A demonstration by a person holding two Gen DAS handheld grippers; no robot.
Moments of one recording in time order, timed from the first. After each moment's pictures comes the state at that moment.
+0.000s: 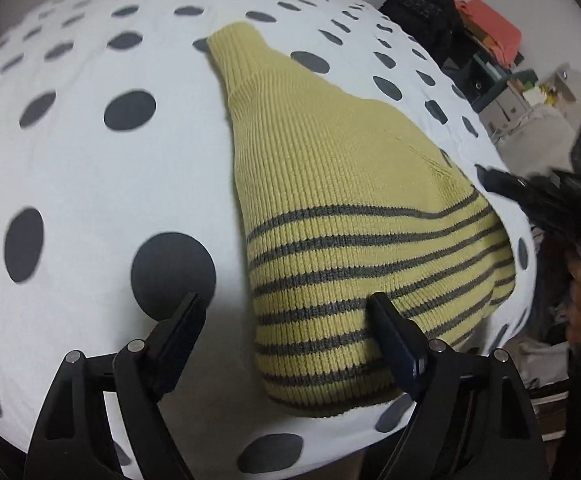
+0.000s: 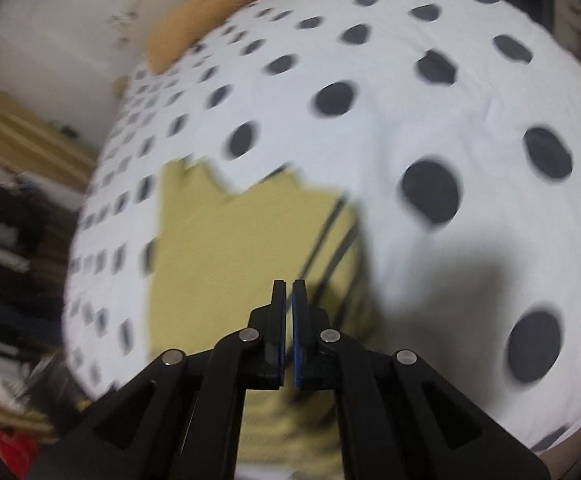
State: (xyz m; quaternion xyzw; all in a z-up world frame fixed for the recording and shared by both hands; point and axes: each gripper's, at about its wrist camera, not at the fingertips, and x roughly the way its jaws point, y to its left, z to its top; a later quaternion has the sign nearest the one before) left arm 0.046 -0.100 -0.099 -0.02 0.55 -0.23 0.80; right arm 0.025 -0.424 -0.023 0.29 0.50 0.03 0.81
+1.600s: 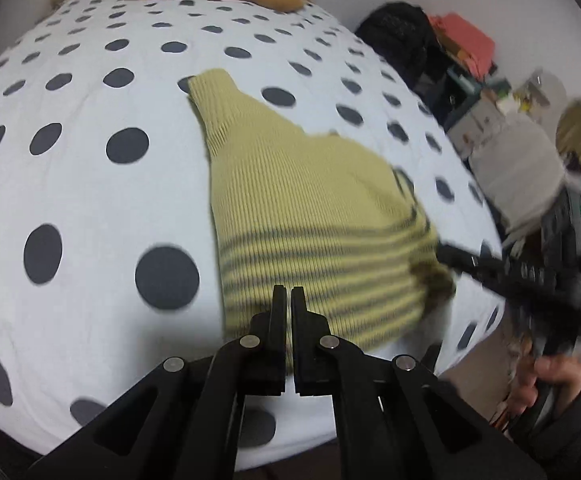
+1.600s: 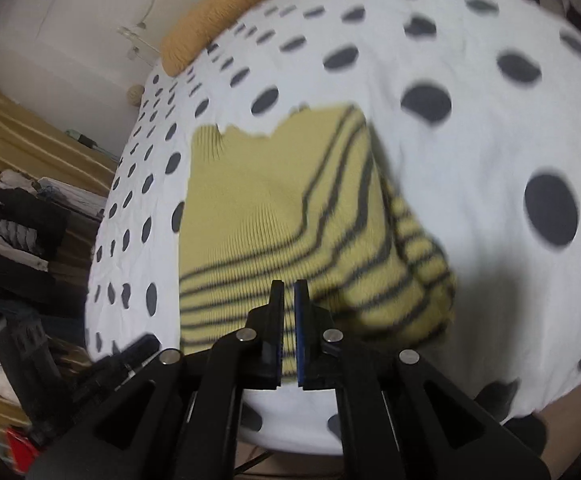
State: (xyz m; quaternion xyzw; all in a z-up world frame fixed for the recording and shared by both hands) left arm 0.033 -0.092 -0.036 -0.07 0.52 -0.26 0.81; right arm -0.045 -0.388 -0.024 0.31 0.48 0.02 0.82
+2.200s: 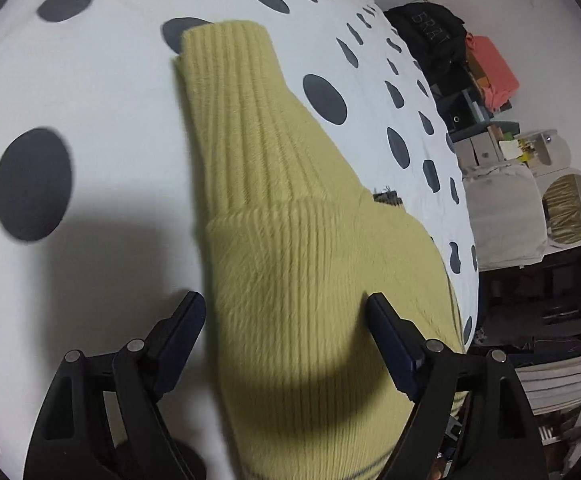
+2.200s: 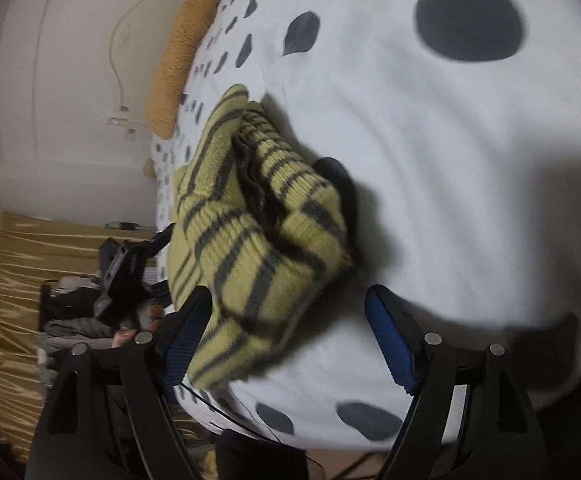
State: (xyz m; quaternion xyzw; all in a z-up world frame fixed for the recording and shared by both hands) left arm 0.211 -0.117 -0.131 -0.17 0.61 -0.30 0.71; right arm -0.102 -0.437 -0.136 0.56 0.40 0.04 0.72
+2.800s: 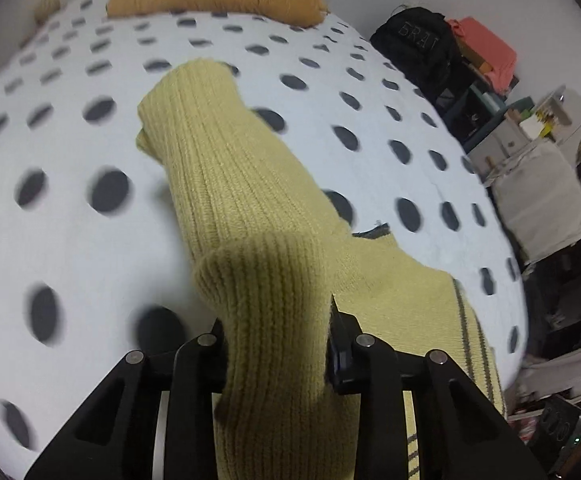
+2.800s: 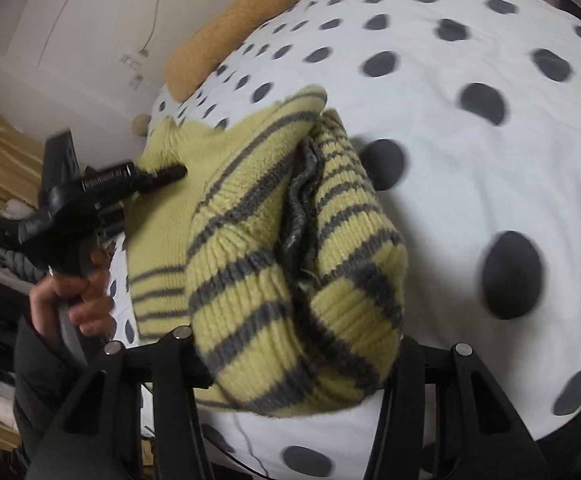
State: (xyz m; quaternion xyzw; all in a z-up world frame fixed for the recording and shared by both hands) left arm 0.247 -0.097 -0.005 -0.01 0.52 -0.24 0.82; right arm -0.003 -0.316 -0.030 0.36 0.44 0.02 0.83
